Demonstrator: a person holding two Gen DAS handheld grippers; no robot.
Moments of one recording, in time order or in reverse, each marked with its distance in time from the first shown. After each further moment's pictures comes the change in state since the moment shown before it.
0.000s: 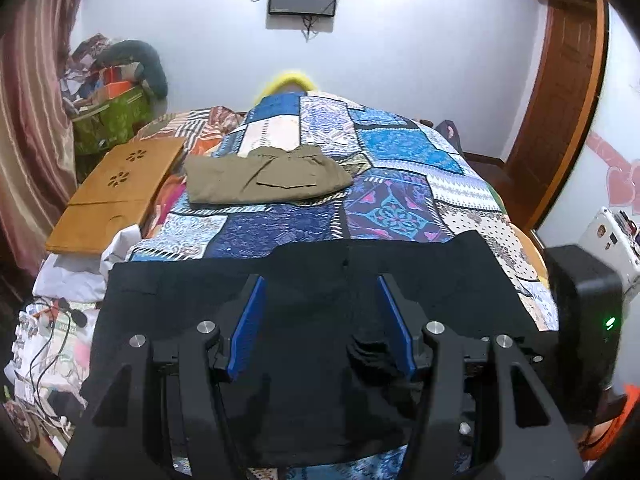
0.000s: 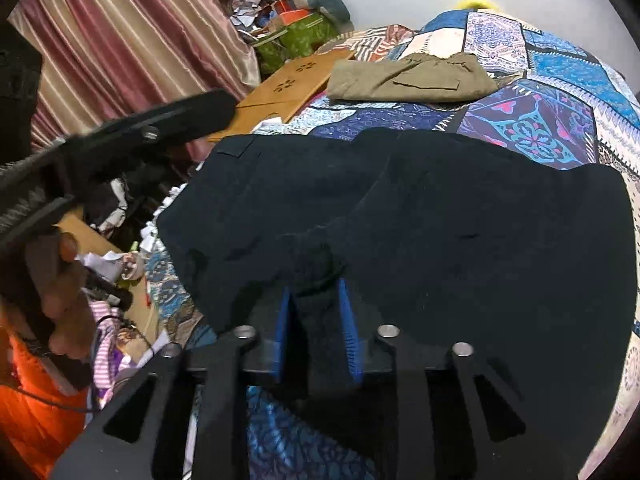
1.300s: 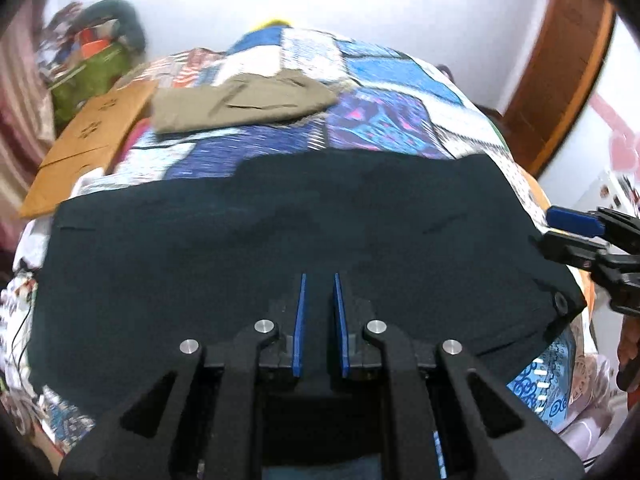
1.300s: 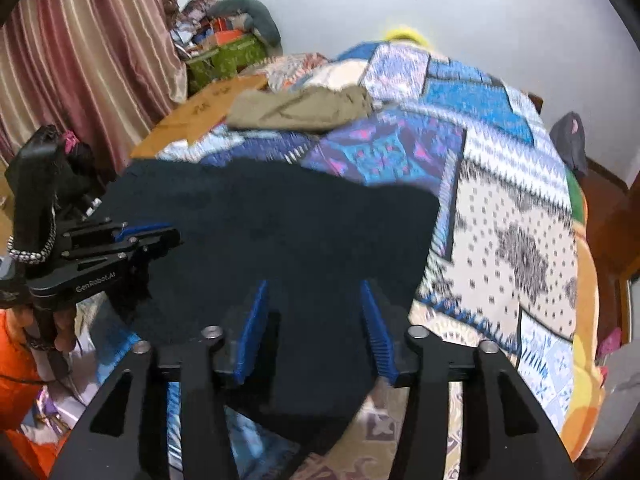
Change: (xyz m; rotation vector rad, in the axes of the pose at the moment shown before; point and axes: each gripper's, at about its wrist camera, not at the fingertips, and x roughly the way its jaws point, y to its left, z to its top) left arm 0.059 -0.005 -0.044 -0.006 0.197 -0.019; right arm -0.080 -0.047 -0.012 -0.021 -0.100 -0.325
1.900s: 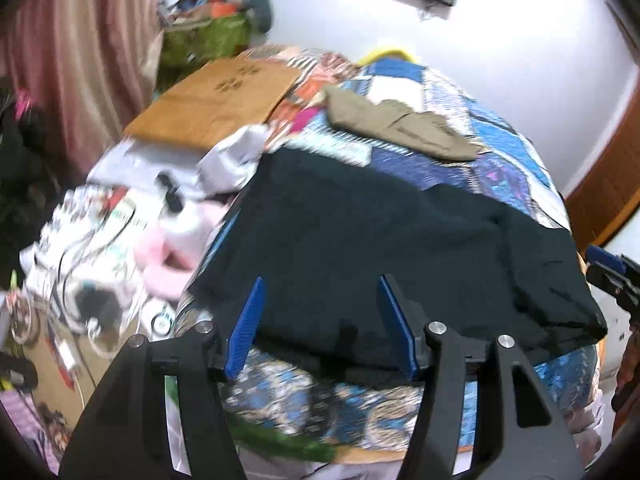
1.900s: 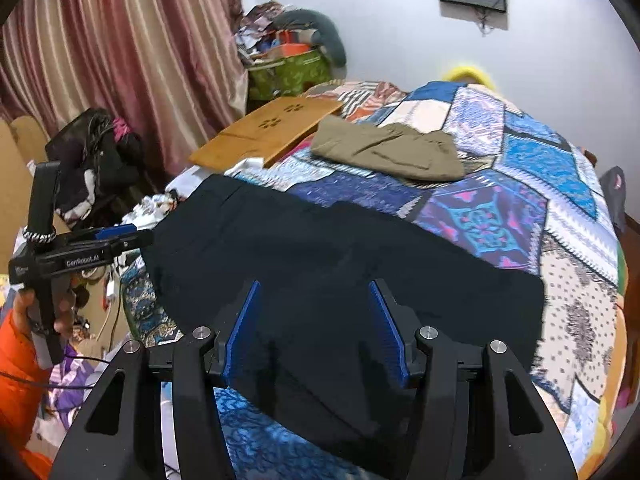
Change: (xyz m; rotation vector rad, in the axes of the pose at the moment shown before) left arm -0.080 0.167 -0.060 -0.343 -0.060 0.161; right arm 0.020 0.095 0.031 -0.141 -0.045 0.129
